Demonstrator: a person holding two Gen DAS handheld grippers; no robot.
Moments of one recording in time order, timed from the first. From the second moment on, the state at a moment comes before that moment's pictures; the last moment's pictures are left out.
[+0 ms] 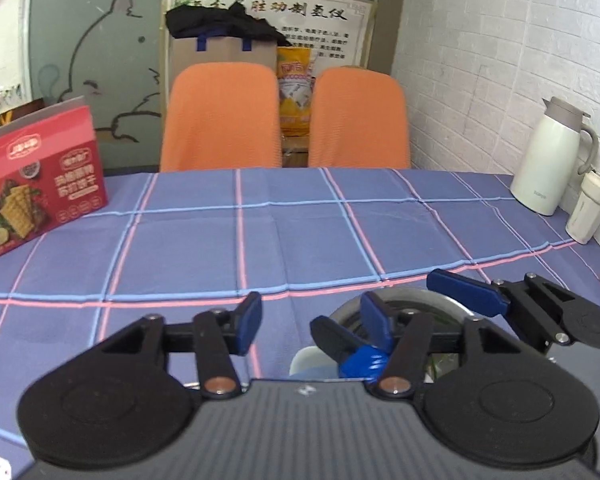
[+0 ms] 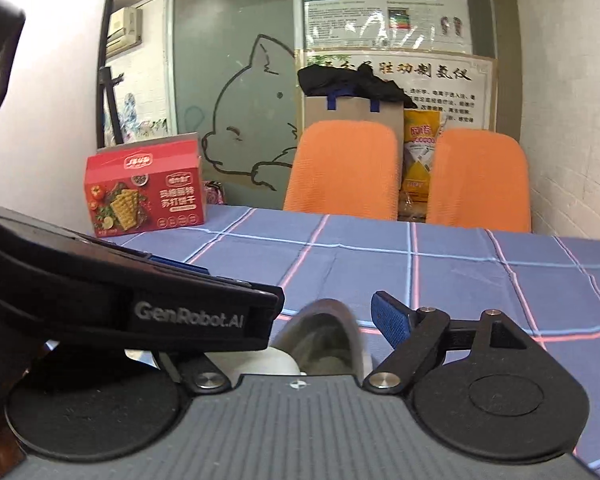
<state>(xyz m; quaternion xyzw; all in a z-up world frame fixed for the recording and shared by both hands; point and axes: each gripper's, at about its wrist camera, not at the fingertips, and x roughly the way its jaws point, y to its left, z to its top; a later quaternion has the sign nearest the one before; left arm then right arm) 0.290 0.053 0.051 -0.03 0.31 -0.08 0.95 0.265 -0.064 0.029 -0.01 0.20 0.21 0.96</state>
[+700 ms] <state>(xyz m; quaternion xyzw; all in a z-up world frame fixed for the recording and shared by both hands) 0.314 0.056 0.049 -0.09 0.27 -0.12 0.95 0.281 -0.128 -0.010 0.09 0.28 0.16 0.94</state>
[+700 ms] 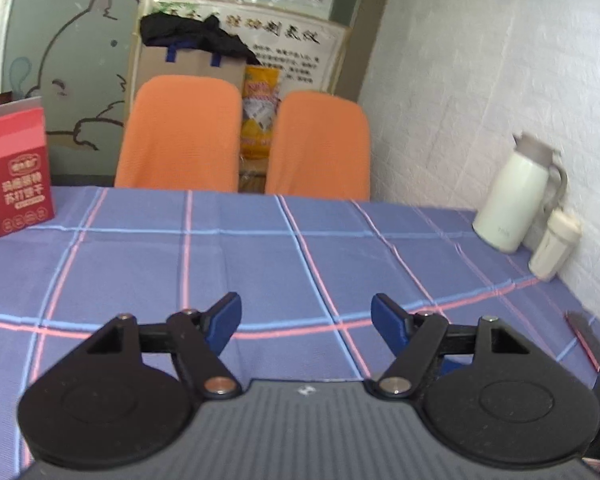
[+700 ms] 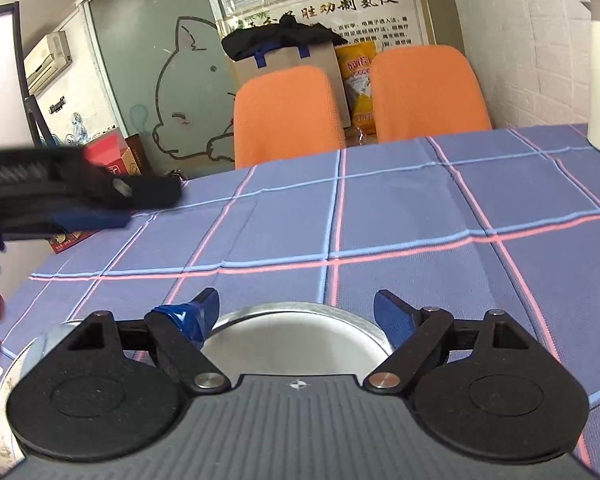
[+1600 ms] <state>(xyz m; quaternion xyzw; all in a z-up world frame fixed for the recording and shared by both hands) 0.211 0.165 0.026 0.03 0.40 -0.14 0.91 0.209 -0.029 0.009 -0.03 0.33 0.40 0.85</state>
